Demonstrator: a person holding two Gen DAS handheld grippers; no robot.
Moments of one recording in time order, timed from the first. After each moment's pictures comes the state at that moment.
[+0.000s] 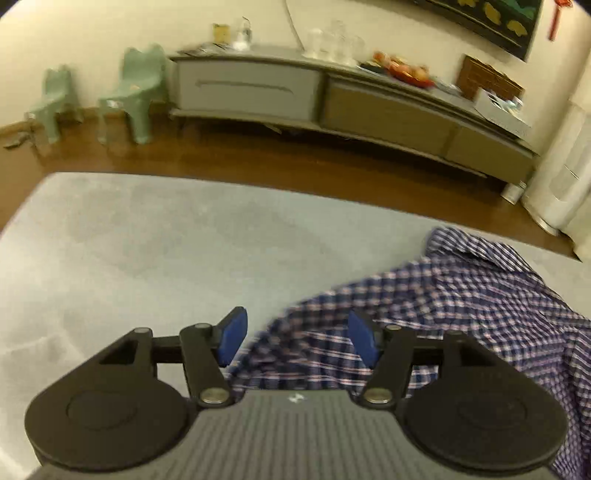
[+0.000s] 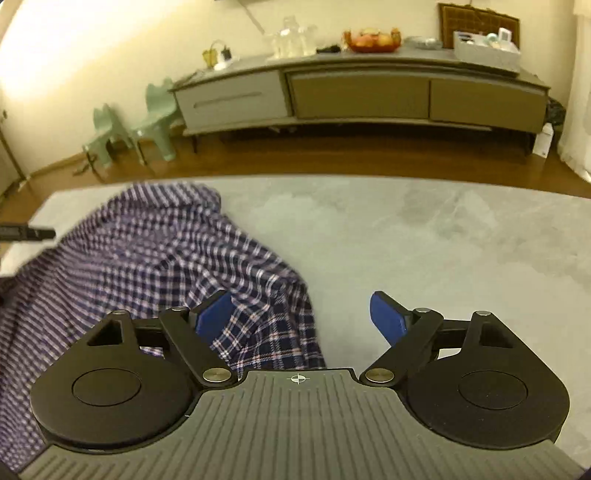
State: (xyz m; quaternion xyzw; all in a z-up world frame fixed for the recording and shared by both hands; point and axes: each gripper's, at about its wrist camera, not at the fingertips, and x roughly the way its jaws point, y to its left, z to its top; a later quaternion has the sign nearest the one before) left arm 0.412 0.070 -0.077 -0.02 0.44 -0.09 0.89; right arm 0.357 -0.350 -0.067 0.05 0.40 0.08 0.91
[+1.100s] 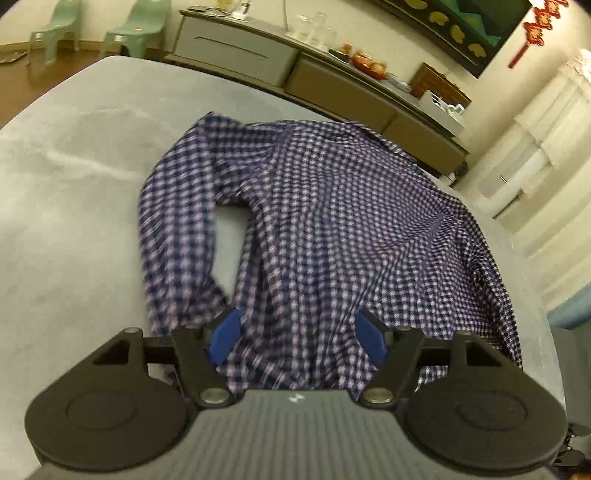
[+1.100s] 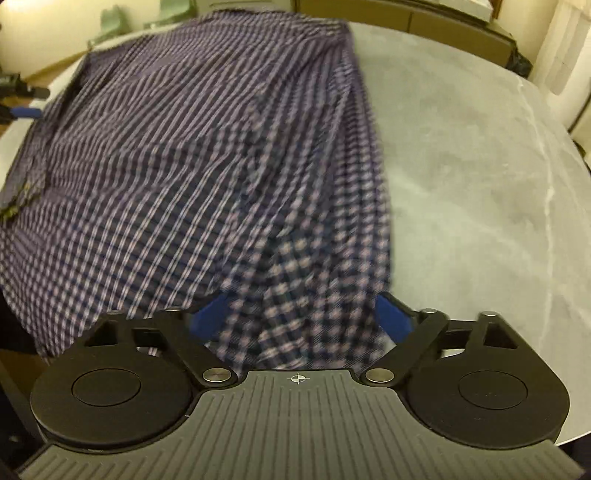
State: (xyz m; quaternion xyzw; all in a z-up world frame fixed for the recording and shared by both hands) left arm 0.109 0.127 -0.059 -0.15 0.46 -0.14 0.87; right arm -0.045 -0.340 -0.070 -0.03 0.50 0.05 0.86
